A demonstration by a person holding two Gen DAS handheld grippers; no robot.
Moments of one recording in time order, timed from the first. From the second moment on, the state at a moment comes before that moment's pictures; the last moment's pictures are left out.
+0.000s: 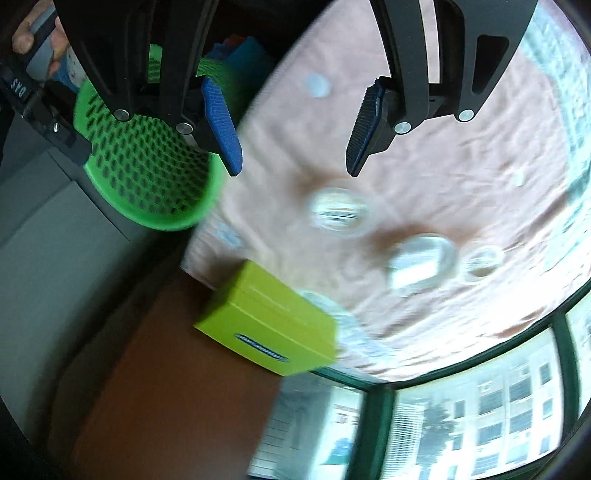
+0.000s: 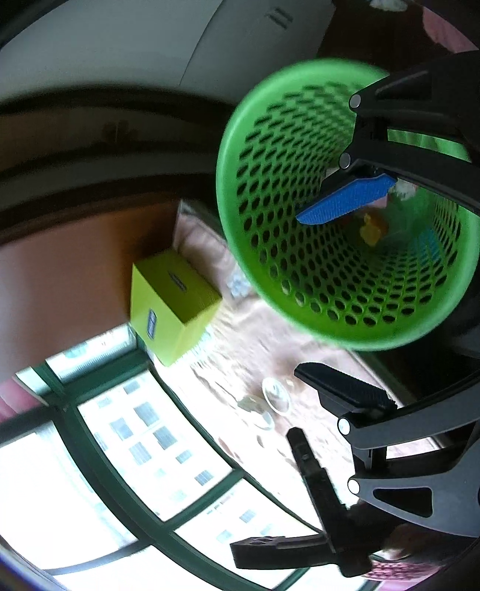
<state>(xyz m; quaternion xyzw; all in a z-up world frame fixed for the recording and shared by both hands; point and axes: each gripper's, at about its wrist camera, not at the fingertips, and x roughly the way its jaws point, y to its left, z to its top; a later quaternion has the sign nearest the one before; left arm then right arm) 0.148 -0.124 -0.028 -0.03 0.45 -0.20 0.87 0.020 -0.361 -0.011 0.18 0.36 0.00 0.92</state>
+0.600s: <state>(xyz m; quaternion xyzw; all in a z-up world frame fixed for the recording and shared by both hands) 0.178 -0.012 -0.022 -0.09 0.44 -0.11 0.89 0.106 -0.251 -0.036 0.12 0.41 0.11 0.90</state>
